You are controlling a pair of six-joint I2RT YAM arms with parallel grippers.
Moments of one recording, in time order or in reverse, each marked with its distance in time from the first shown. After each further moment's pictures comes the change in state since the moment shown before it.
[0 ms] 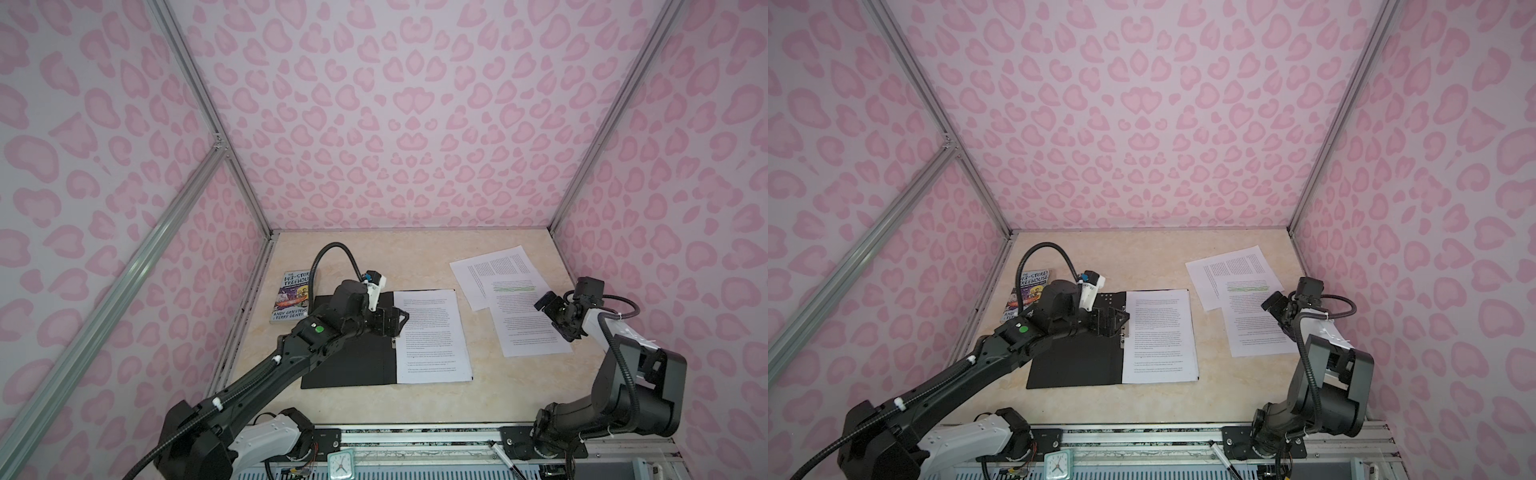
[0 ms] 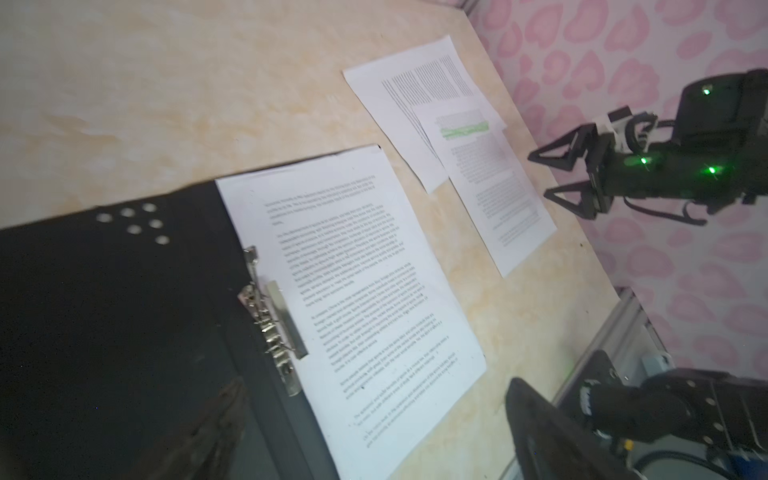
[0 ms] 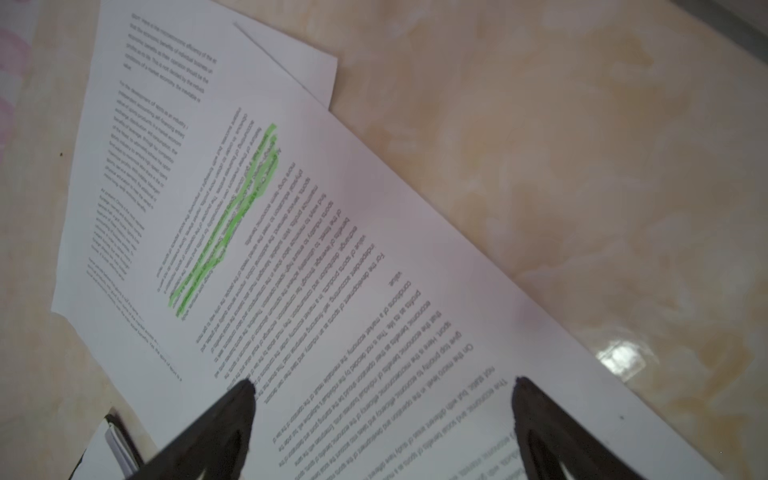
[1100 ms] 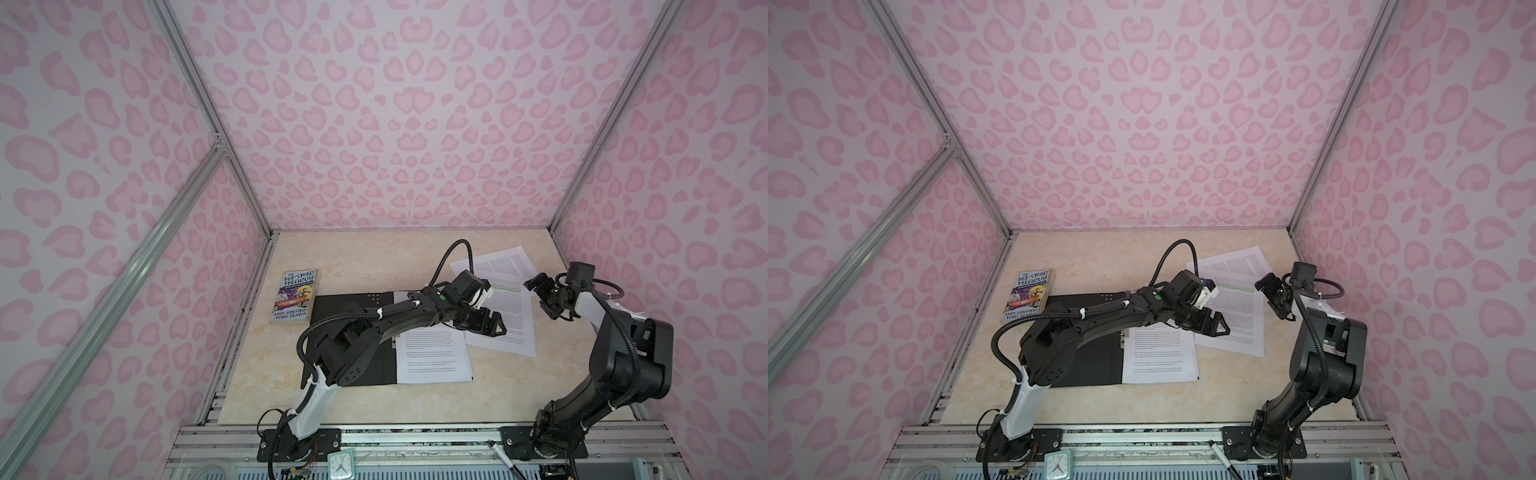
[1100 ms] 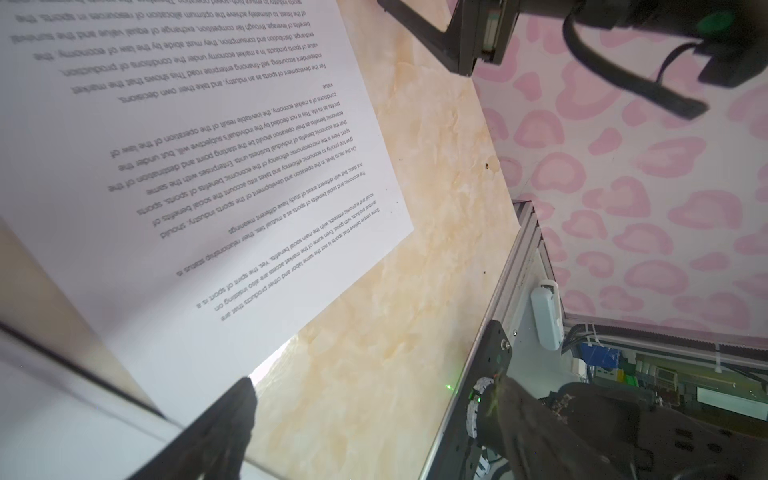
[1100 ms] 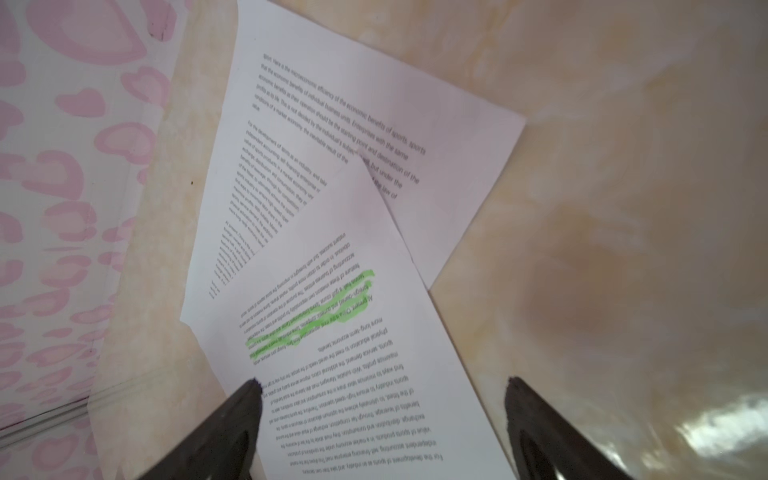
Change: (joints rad) left arm -0.298 0.988 0.851 0.005 0.234 -0.156; right arm 0.072 0.191 0.182 0.153 -0.135 0.105
